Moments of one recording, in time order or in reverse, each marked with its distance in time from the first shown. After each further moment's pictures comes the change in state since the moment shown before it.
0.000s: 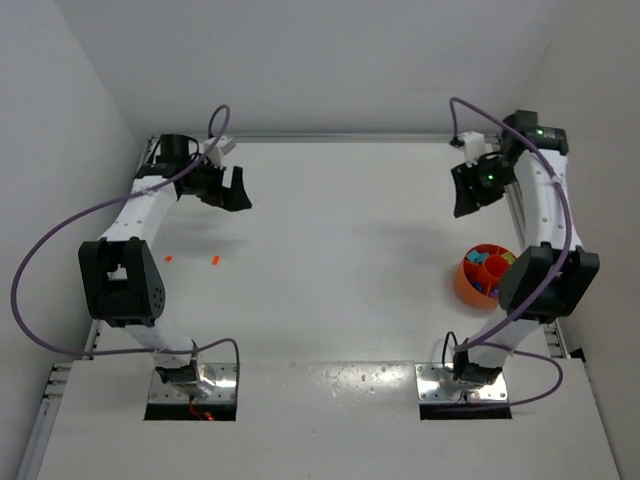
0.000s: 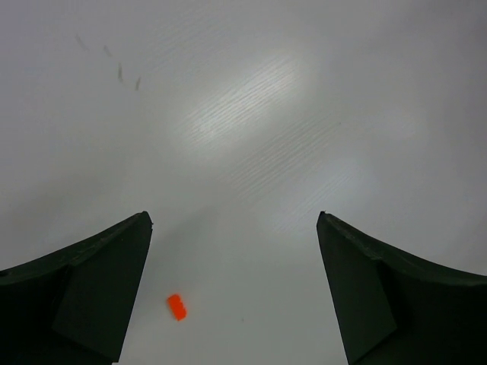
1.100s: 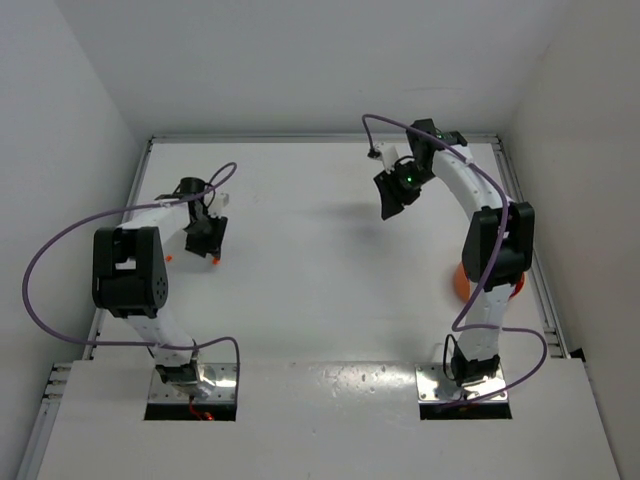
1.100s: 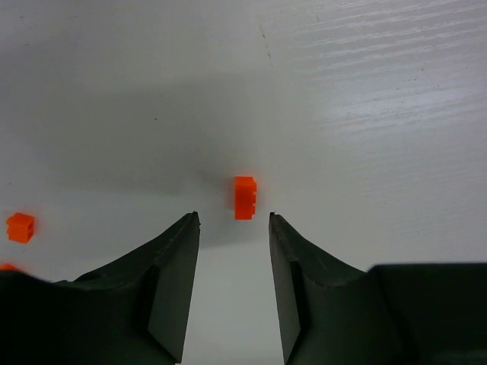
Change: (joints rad) left arm 0.005 0.050 -0.283 -0.048 -0.596 -0.085; right arm 0.399 0.302 0.004 0.291 -0.098 0.103
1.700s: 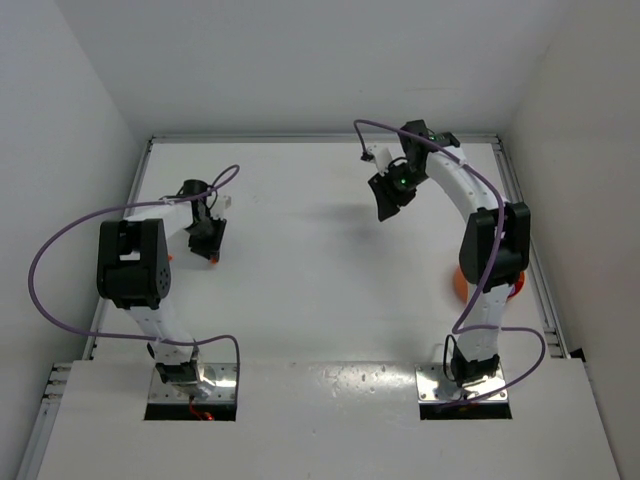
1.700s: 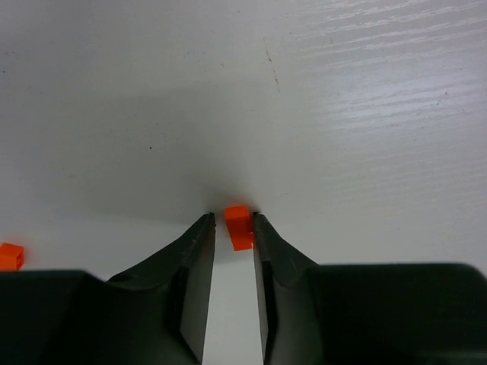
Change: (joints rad) left arm -0.004 0.084 0.004 0.048 0.013 0.008; right arm 0.038 0.000 -0.003 0.011 0.053 0.000
